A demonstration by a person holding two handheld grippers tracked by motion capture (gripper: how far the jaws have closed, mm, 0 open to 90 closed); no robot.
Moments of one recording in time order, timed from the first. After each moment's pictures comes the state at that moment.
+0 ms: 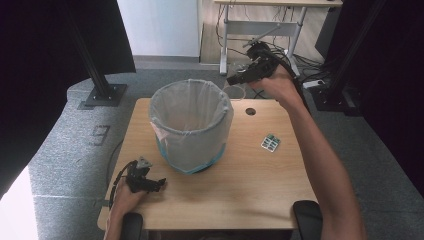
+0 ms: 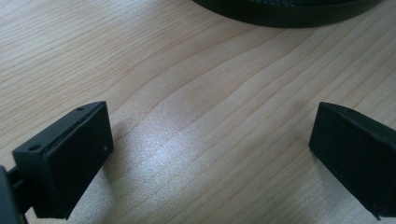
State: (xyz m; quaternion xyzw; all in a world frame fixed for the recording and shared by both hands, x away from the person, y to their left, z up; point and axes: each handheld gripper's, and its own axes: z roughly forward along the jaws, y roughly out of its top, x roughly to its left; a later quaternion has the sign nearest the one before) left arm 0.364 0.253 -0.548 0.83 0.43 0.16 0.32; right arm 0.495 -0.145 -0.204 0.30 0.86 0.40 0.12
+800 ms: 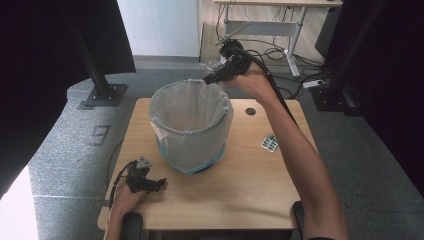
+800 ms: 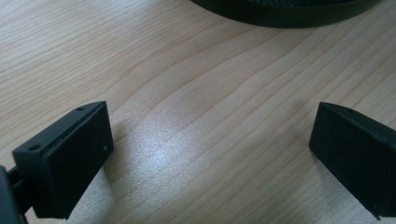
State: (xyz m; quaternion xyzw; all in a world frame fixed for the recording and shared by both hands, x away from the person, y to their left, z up) left arm 0.364 0.252 -0.548 0.83 0.43 0.16 0.32; right arm 0.504 -0.083 -0.203 0.26 0.87 0.40 0.11
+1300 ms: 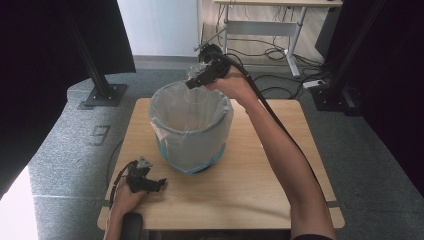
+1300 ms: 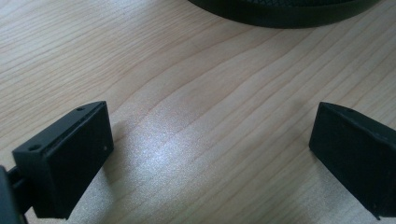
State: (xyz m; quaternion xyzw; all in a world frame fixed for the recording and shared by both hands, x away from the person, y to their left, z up) left arm 0.364 0.252 -0.548 0.83 0.42 0.16 0.32; right arm 0.507 -0.035 -0.215 0.23 0.88 0.40 0.09
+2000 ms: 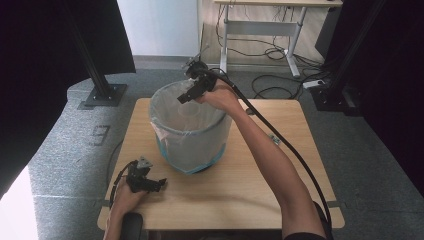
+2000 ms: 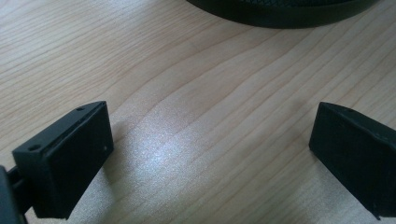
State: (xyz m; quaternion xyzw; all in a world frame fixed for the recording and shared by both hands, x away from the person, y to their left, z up) left arm 0.364 0.252 -0.548 0.83 0.42 0.16 0.32; right arm 0.514 -0.003 -0.263 0.22 0.90 0.36 0.07
